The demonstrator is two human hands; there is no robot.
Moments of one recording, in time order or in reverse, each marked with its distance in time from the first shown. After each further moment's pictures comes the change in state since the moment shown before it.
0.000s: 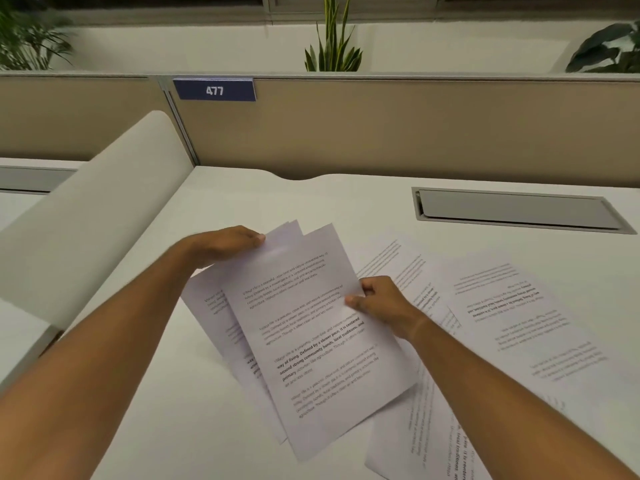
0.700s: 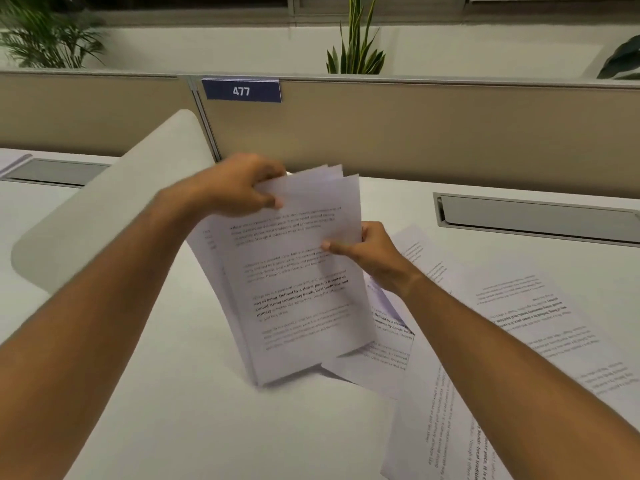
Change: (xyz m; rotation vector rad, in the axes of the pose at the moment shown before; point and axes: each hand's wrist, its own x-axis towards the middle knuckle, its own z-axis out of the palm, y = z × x) left_hand -0.069 0.084 -0.038 0.605 0.426 0.362; right_hand 0.027 -0.097 0.032 0.094 -0.055 -0.297
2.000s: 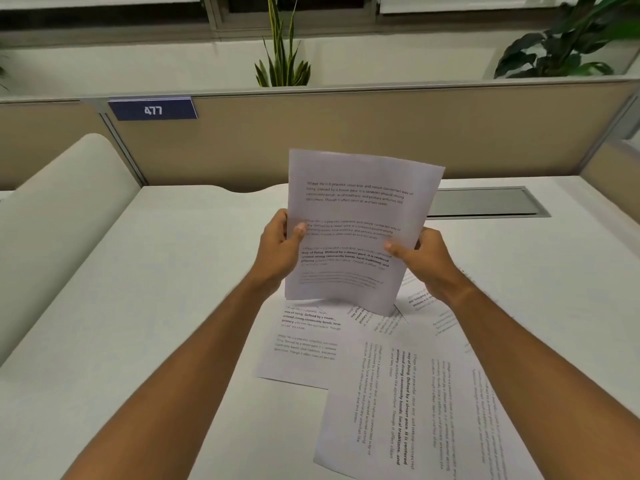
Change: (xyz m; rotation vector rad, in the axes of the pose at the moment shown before) left_hand 0.043 0.128 0.168 -1.100 0.243 -0.102; right_hand -0.102 0.013 -0.175 -0.075 0.433 -0.037
